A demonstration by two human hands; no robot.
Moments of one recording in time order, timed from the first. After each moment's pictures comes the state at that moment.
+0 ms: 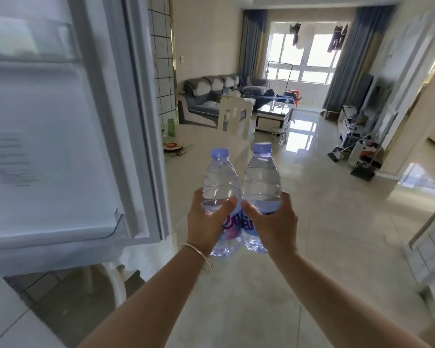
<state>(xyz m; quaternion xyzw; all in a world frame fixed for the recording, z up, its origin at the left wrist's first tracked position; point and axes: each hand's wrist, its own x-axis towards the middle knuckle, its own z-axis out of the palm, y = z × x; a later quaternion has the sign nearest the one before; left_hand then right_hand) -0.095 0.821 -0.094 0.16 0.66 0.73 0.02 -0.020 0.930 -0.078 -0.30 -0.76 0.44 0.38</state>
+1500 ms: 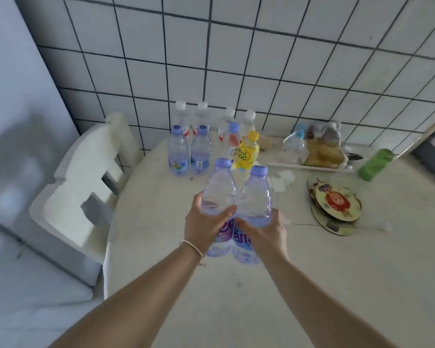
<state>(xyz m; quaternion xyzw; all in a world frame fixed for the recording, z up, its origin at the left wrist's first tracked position) -0.682 0.839 -0.219 -0.35 0.68 0.61 -0.21 -0.734 0.966 -0.191 0.02 -0.84 0.53 -0.14</state>
